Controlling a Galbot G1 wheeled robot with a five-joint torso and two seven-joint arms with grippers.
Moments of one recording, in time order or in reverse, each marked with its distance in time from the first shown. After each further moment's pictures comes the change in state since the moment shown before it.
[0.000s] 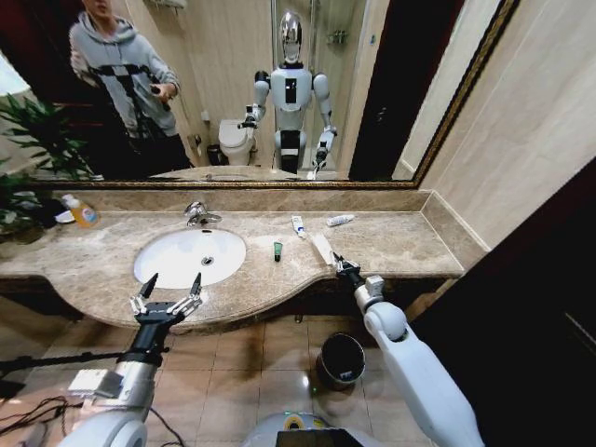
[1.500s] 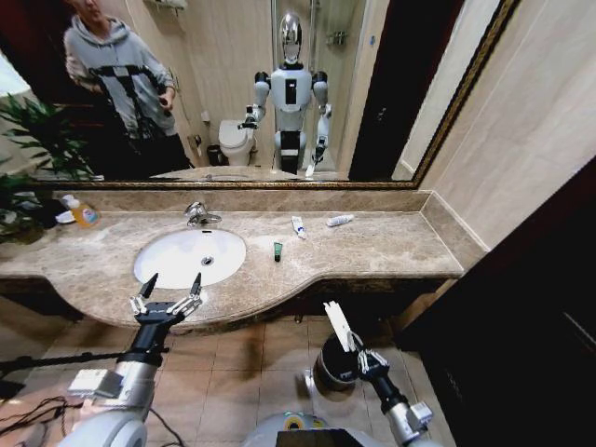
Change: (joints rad) left arm 0.000 0.000 0.000 0.000 0.000 0.000 0.000; right arm -0.689 0.120 0.125 -0.053 -0.029 0.451 -0.167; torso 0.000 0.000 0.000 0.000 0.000
